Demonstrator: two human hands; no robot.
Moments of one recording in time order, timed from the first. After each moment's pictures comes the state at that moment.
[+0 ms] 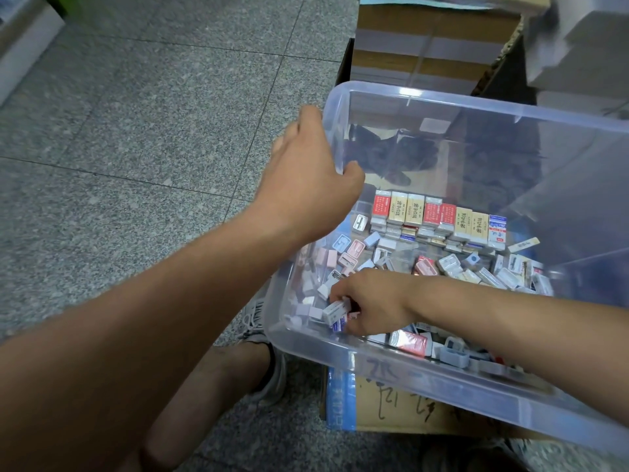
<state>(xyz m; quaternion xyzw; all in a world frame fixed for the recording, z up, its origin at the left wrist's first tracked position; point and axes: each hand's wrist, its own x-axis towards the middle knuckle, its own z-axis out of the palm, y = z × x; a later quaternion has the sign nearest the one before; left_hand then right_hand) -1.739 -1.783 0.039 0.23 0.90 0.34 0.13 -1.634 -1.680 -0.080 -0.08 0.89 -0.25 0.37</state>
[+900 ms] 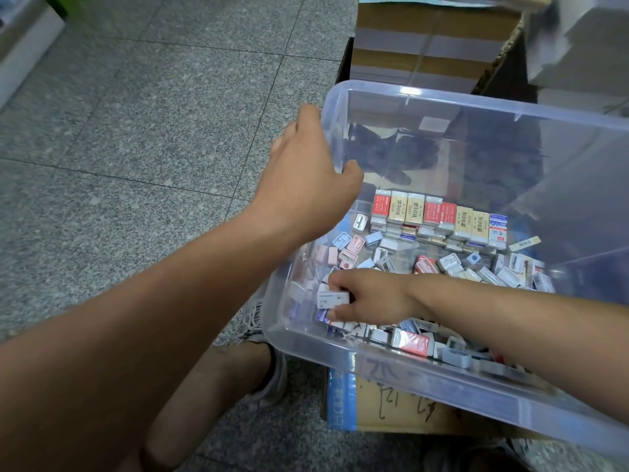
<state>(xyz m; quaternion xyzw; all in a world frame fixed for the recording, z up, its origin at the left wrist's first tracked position) -1.739 -1.783 0.039 0.22 0.90 0.34 0.14 -1.634 -1.681 -0.085 -0.01 0.84 -0.38 0.38</state>
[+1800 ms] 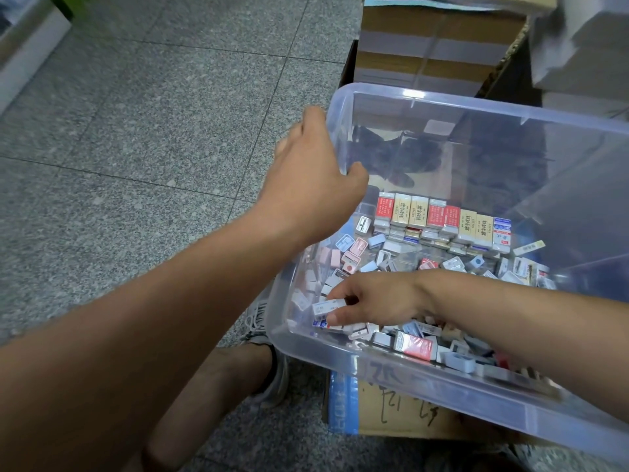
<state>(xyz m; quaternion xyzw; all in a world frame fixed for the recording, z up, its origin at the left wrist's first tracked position) -1.741 -1.782 0.039 0.23 0.90 0.34 0.13 -1.638 -1.678 -0.075 -0.02 0.80 -0.42 0.43</state>
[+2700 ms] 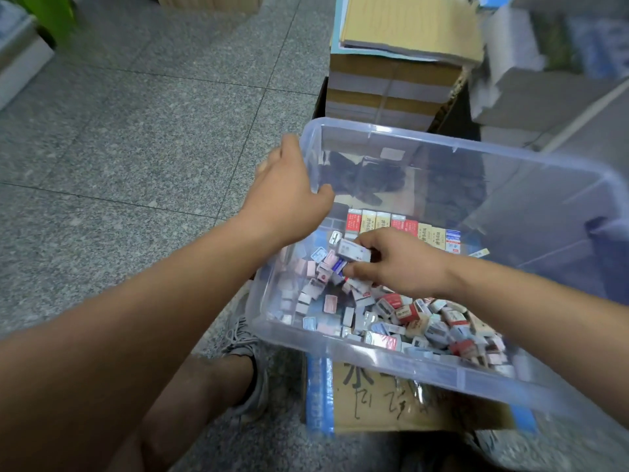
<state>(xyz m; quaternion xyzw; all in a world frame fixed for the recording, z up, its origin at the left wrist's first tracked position) -1.741 -1.784 0.041 0.24 0.92 0.28 0.15 -1.619 -1.637 -0.005 0.10 0.89 -0.41 0.19</state>
